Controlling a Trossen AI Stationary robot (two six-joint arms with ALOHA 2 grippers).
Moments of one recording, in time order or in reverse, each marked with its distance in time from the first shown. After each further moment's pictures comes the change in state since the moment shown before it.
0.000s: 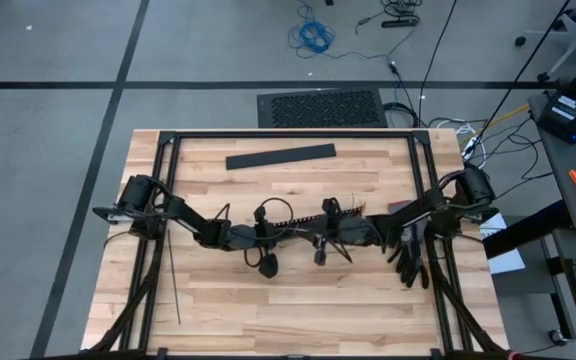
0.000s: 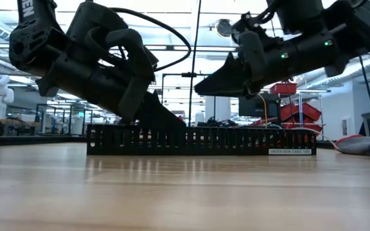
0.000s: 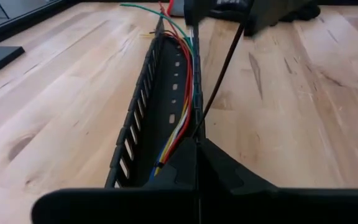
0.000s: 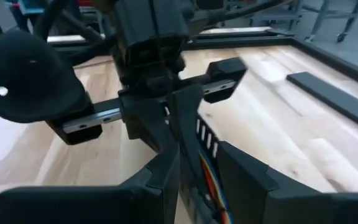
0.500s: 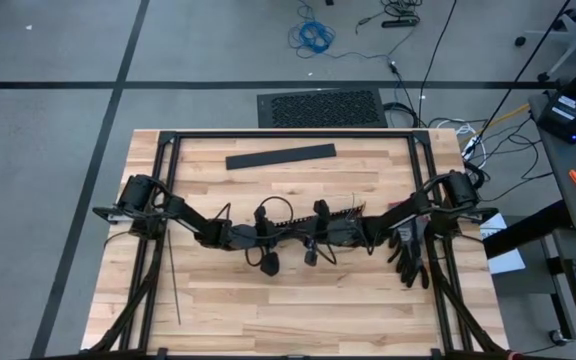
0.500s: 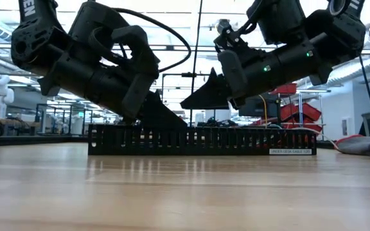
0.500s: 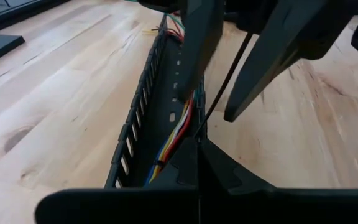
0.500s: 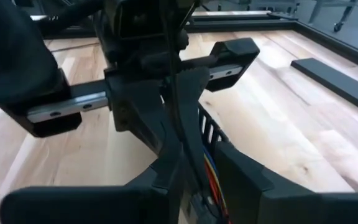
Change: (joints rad) left arm 0.004 0.000 0.011 -0.022 0.000 -0.060; right arm -0.019 0.116 0.091 -0.031 0.002 -0.001
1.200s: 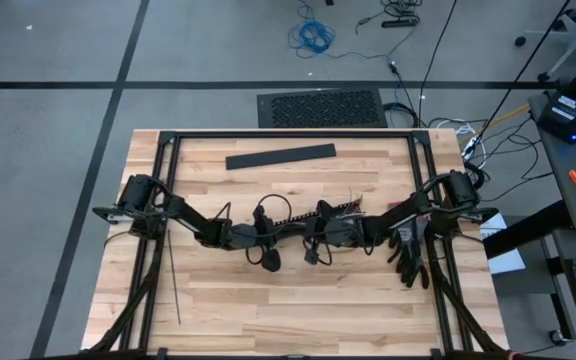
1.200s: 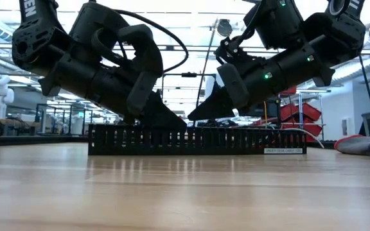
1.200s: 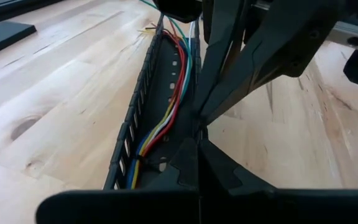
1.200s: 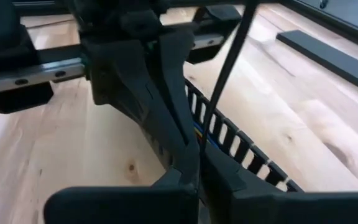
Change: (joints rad) left arm 0.007 0.001 0.000 -0.001 -0.024 -0.078; right arm 0.000 -0.001 0.001 -0.102 0.049 0.061
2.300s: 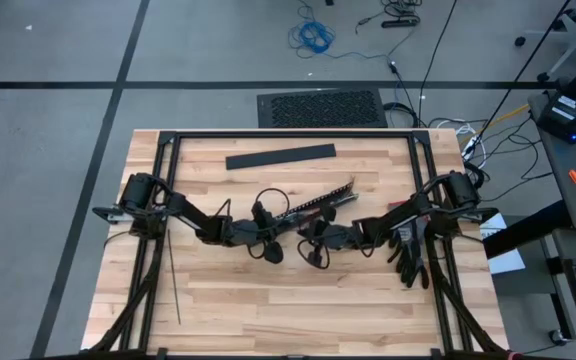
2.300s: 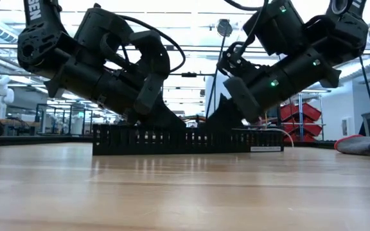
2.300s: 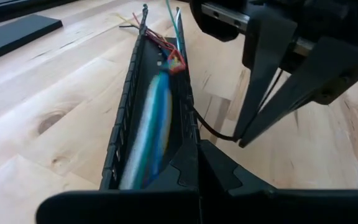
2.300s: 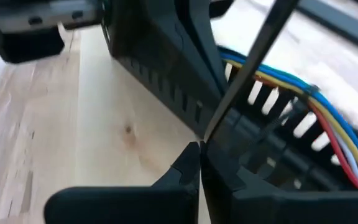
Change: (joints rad) left arm 0.029 0.001 -0.002 0.010 -0.019 -0.053; right arm 0.008 0.000 -0.002 -0.111 0.004 0.051
